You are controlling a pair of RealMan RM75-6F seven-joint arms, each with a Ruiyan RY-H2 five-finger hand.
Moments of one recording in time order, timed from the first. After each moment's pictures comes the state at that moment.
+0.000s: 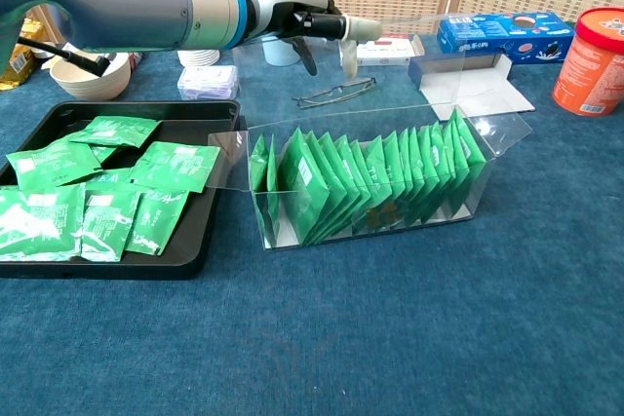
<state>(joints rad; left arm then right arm) -1.23 -1.56 -0.30 -1.49 0.49 0.74 0.28 0.02 -1.29 0.09 -1.63 -1.44 1.53 -0.04</state>
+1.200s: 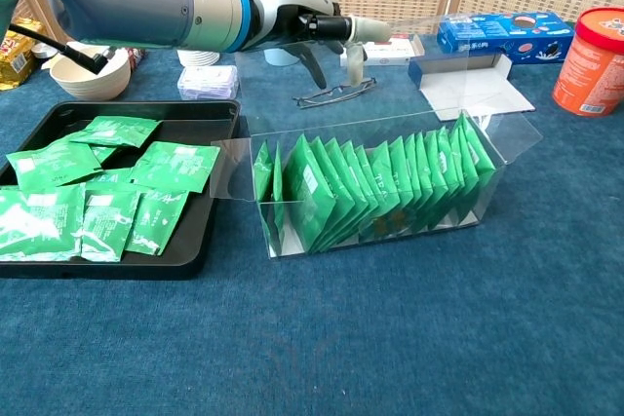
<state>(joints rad) -1.25 -1.54 -0.28 -1.49 0.46 0.64 0.18 0.00 -1.29 0.09 -1.63 -1.44 1.54 -0.04</state>
